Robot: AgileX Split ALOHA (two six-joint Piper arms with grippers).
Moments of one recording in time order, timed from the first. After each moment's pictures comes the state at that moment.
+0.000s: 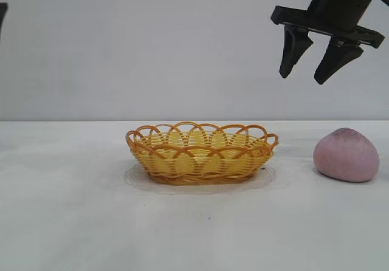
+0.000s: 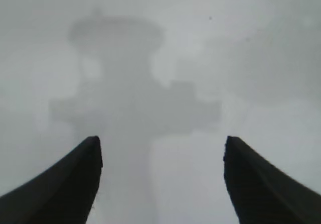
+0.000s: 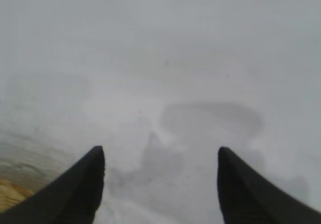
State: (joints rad) left arm 0.01 1.79 -1.39 -0.04 1.05 0.26; right arm 0.20 1.94 -1.39 0.40 0.61 -0.30
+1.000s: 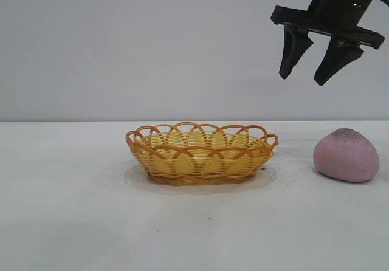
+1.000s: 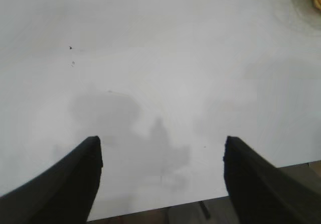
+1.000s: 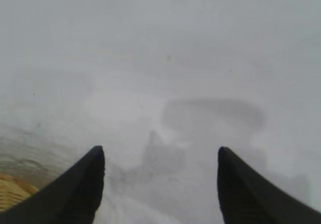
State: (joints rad) left arm 0.05 0.65 -0.73 -0.13 1.07 0.20; right arm 0.20 1.94 -1.39 0.40 0.62 -0.30
